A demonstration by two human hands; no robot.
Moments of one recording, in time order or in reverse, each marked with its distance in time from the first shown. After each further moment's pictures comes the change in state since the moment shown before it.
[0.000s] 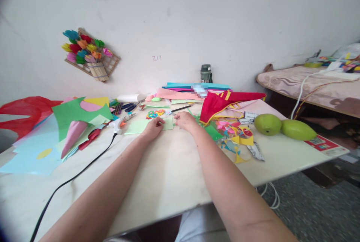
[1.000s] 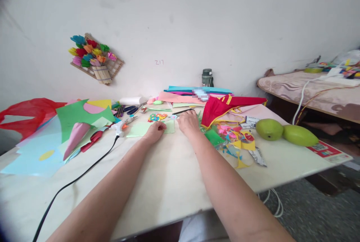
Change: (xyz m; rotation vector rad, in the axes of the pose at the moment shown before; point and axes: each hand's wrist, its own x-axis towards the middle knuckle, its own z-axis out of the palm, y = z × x) left_hand 0.001 0.000 -0.003 0.082 -0.009 0.067; right_hand -0.012 -0.006 0.000 -0.559 0.317 -0.251
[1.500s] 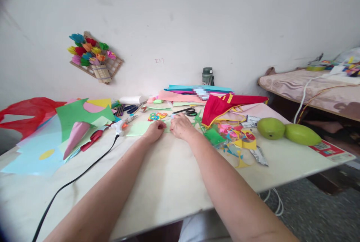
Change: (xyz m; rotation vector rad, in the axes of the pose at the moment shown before) left_hand 0.001 -0.002 0.002 -0.024 0.020 -0.010; right_hand -0.006 -0.018 -0.018 -0.042 -0.146 -0.493
